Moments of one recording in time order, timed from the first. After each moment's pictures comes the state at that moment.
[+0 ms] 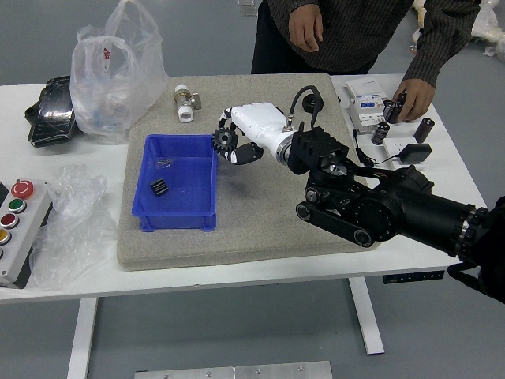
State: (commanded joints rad) left arm -0.13 0.17 -0.96 -0.37 1.00 0.04 0.38; right arm 1.06 -0.08 0.22 0.98 -1.67 -0.26 -0.24
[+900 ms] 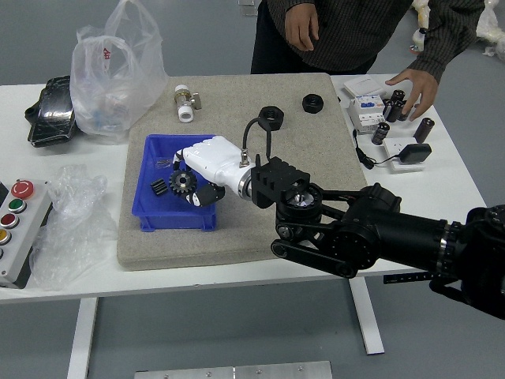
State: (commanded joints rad) left arm -0.13 0.17 -0.96 -0.37 1.01 0.04 0.39; right arm 1.03 -0.01 0.12 1.03 -1.72 -0.17 -0.27
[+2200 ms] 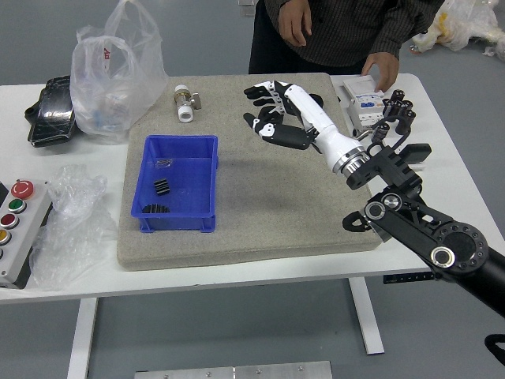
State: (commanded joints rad) left arm -0.10 0.17 -0.93 -0.36 0.96 0.06 0.37; right arm 0.57 -0.31 0.81 1.34 -1.14 -0.23 0.17
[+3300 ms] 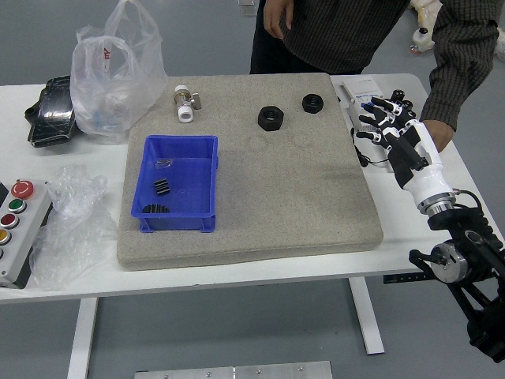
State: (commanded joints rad) left arm -0.11 0.18 -0.91 -0.36 0.92 0.07 0.34; right arm 0.22 -0.32 1.17 1.35 -0.74 -0.08 0.29
